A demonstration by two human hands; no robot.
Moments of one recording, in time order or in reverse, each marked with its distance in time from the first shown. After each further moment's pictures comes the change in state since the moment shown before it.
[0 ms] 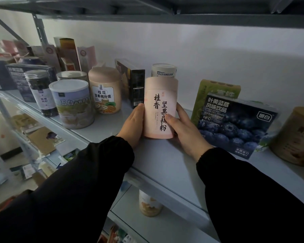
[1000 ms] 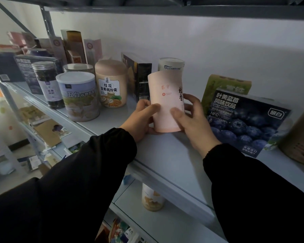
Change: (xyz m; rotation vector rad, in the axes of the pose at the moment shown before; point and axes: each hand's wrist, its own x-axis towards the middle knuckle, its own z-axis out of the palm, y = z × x) left_hand -0.008 0.008 0.000 -0.194 -0.195 -0.070; right_hand 0.009 0.008 -0.004 0.046 0.162 -0.034
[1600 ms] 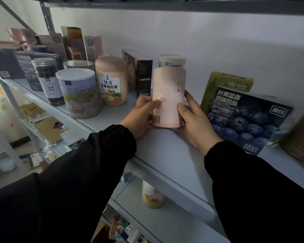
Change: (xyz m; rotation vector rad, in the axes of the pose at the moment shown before) left_hand -0.002 0.005 0.006 -0.030 0.059 -0.001; right_hand 0.008 0.009 0.005 0.223 -0.086 0.098
